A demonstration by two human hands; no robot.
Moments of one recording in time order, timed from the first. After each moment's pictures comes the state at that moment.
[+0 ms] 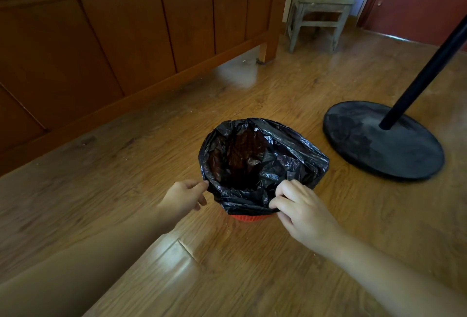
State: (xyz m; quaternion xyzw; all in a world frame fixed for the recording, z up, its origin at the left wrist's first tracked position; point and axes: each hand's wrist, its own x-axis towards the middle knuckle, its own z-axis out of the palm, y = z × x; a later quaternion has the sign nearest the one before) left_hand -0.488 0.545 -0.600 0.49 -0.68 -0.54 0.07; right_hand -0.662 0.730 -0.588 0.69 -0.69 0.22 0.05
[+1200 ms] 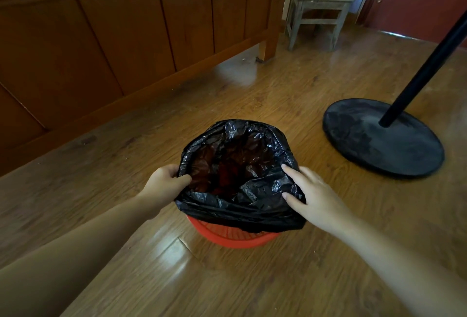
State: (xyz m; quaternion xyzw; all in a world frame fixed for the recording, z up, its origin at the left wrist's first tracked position) left_hand -0.474 0.517 -0.590 0.48 -0.68 -0.54 0.12; right_hand -0.697 0.730 -0.599 0.53 -0.81 0.20 -0.13
